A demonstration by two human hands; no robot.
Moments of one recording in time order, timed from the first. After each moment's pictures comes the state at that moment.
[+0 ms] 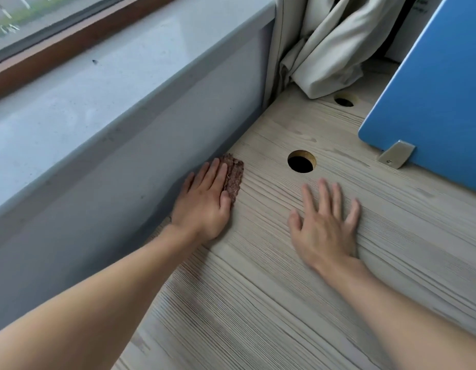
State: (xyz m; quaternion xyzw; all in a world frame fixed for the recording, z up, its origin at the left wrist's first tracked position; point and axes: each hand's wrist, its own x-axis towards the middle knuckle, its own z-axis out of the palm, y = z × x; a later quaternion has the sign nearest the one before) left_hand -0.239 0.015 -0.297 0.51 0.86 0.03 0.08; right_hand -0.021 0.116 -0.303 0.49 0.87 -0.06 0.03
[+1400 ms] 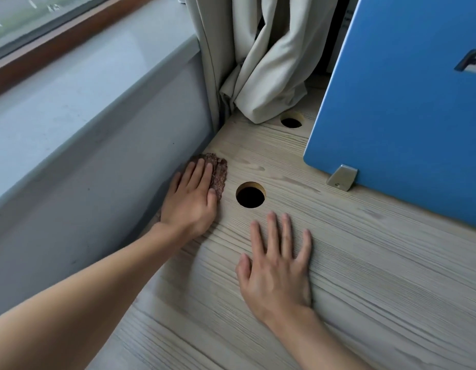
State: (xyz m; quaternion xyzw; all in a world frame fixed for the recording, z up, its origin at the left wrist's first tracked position) left_hand -0.240 0.142 -0.304 0.55 0.83 0.04 0.06; right_hand -0.023 0.118 -0.305 0.47 0.88 -0.05 -0.03
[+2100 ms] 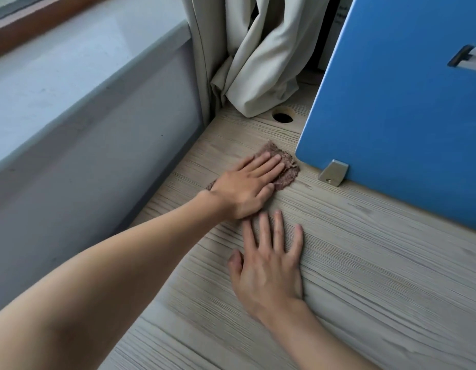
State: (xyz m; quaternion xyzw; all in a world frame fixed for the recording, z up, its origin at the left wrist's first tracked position) left_hand -0.180 0.219 -0.303 0.78 0.62 0.02 0.11; right_hand -0.025 0.117 -0.305 0.48 0.87 -0.05 -0.03
